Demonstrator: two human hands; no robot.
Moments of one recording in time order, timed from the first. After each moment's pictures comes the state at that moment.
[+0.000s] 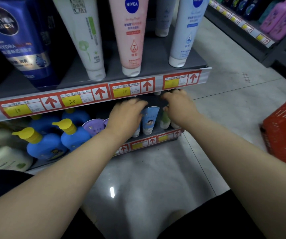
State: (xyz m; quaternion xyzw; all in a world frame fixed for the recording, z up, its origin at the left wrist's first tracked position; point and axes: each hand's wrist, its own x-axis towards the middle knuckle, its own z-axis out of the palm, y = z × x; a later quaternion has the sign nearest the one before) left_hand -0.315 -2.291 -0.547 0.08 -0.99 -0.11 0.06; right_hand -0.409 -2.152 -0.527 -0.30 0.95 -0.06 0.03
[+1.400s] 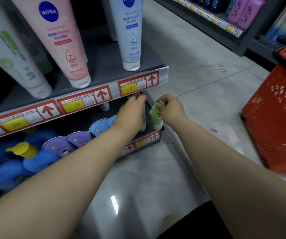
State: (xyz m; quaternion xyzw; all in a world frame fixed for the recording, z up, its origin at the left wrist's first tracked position) left_hand -0.390 -2.207 -0.545 0.07 -0.98 -0.21 0.01; right_hand -0.450 -2.090 -0.562 -0.01 0.88 -0.45 0.11
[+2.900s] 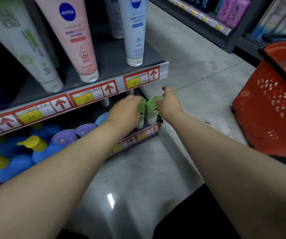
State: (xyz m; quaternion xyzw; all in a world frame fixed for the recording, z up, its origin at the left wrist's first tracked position) left_hand -0.352 -2.227 -0.525 0.03 -0.98 -0.17 0.00; right_hand -0.430 -2.100 -0.548 -0.03 0.94 -0.33 0.07
